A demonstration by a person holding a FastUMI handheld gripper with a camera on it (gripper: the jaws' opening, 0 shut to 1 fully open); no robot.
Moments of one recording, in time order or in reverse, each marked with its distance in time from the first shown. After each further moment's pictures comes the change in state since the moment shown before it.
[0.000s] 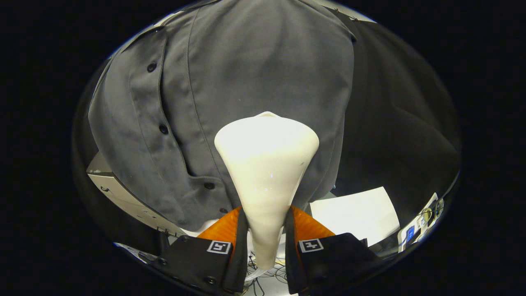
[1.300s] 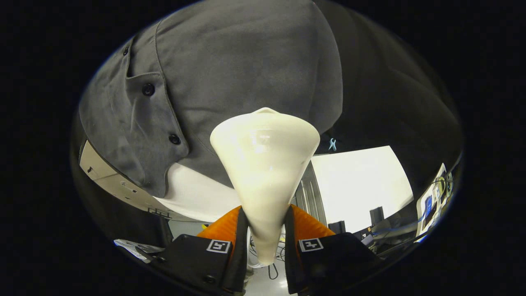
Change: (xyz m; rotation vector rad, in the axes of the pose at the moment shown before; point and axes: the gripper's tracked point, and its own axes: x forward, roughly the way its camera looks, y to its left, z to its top) arm 0.043 -0.031 -0.141 0.097 0.211 -0.025
